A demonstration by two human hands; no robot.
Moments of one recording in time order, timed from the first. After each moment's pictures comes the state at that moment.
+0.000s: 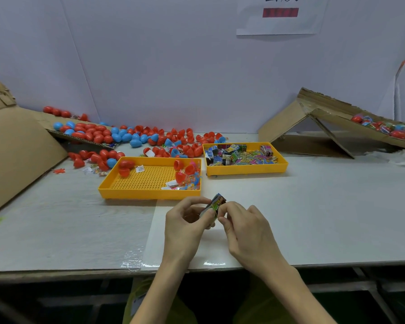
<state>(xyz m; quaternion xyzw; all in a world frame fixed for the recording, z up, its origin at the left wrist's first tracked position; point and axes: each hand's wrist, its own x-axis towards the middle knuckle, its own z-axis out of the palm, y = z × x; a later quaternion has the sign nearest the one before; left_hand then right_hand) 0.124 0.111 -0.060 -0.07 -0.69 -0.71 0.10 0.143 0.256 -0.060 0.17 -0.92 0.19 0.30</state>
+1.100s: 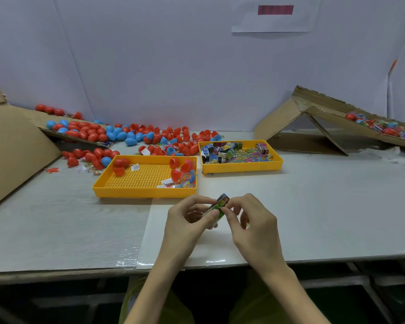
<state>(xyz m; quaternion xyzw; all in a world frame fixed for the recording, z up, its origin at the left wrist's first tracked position) 0.126 0.111 -0.056 -0.13 -0.70 -0.70 0.05 0.143 0.267 -0.068 0.14 -0.84 0.35 0.38</state>
